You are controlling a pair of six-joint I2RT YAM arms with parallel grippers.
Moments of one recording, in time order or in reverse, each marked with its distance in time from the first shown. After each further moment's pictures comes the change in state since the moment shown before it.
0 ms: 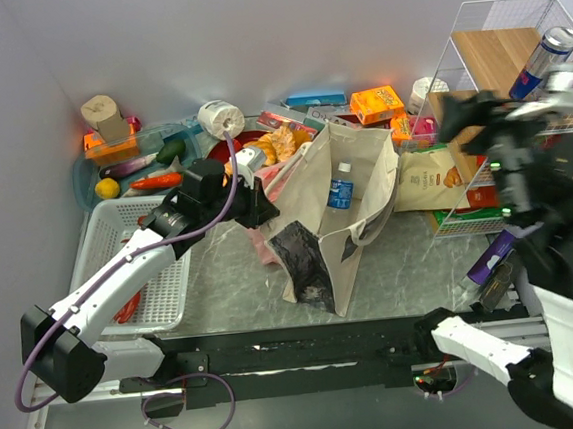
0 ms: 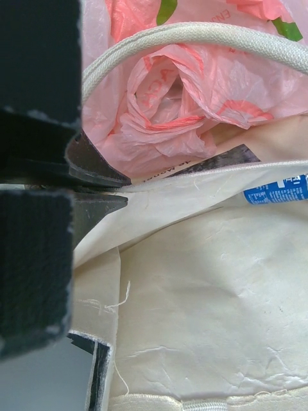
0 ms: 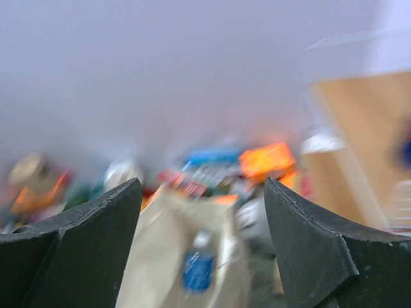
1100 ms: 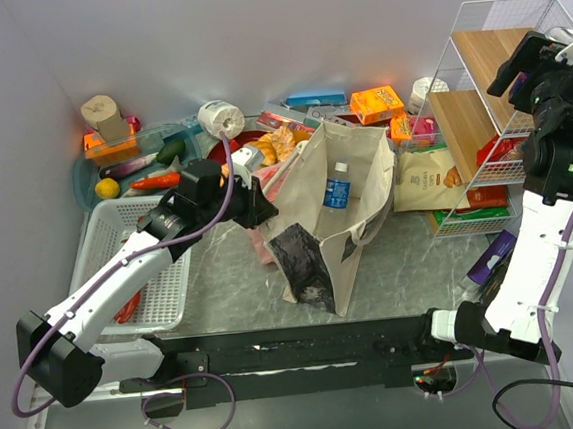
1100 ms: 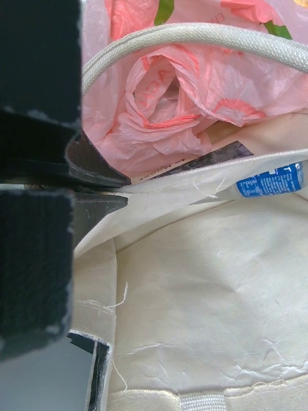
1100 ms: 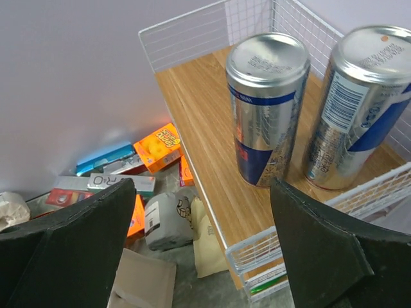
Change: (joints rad) left arm -0.001 -0.025 0.000 -0.004 -0.004 0.004; right arm -0.799 0.339 0.388 -0.274 -0.402 0.053
